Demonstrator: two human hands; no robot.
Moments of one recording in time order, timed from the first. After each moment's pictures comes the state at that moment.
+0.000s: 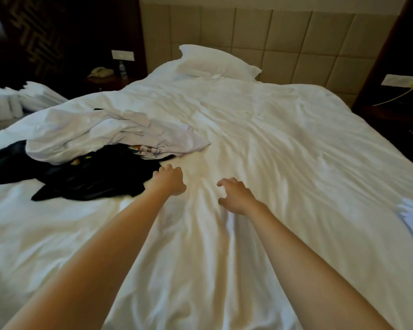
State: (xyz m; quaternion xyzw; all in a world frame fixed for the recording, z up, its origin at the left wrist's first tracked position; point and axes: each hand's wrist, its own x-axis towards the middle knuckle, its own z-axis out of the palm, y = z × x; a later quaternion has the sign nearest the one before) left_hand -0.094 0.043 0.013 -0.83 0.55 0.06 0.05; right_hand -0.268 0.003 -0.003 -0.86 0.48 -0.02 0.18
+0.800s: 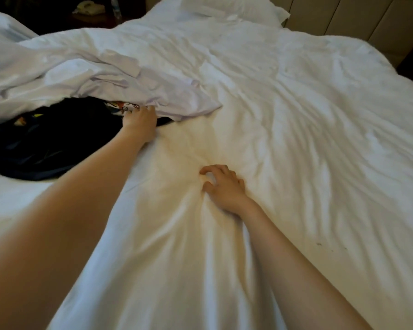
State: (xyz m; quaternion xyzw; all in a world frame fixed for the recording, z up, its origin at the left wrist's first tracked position) left_hand 0.032 -0.085 -0.059 -0.85 0.52 -0.09 0.01; right_hand -0.210 -0.061 -0.100 -0.84 0.44 -0.07 0.30
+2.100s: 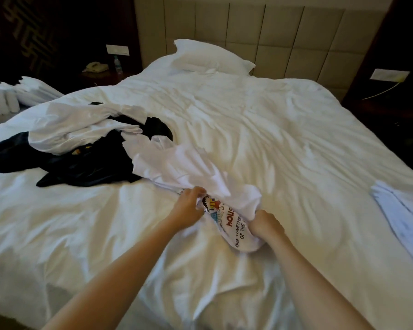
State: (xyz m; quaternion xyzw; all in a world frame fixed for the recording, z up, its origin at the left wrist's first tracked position) left_hand -0.167 0.111 -0.052 -0.70 0.63 0.20 -0.28; right_hand -0.363 0.055 -0.059 -0.71 0.67 -0.01 0.22
